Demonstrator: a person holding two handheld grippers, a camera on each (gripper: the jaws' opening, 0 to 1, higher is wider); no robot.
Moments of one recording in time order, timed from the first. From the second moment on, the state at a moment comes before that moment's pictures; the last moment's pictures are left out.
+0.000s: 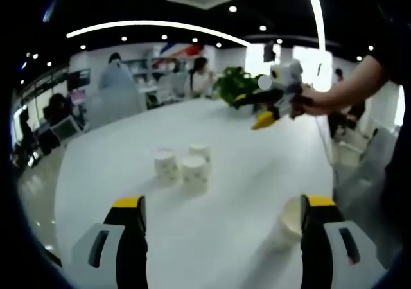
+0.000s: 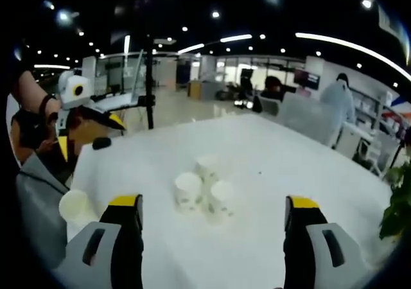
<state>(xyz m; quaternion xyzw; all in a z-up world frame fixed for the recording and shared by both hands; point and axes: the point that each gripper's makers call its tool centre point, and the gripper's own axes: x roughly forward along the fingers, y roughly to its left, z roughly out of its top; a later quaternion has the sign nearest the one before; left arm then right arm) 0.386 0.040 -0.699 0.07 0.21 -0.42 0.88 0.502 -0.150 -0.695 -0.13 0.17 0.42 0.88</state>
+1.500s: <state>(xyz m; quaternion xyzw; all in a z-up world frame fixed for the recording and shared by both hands) 0.386 0.043 -0.702 0.06 0.21 -0.40 0.89 0.548 -0.126 -0.753 -0.19 0.22 0.47 0.83</state>
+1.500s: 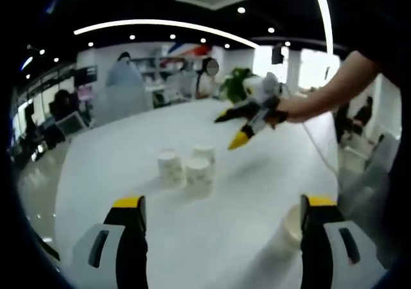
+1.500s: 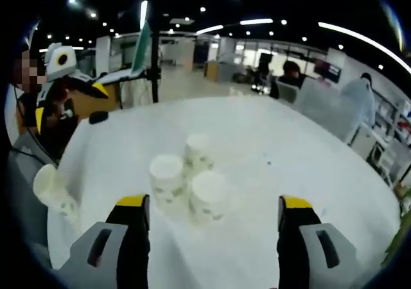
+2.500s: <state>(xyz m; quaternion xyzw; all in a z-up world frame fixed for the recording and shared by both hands) 0.391 0.042 -0.704 0.05 0.21 -0.38 0.90 0.568 -0.109 -0.771 -0.22 0.23 0.50 0.81</state>
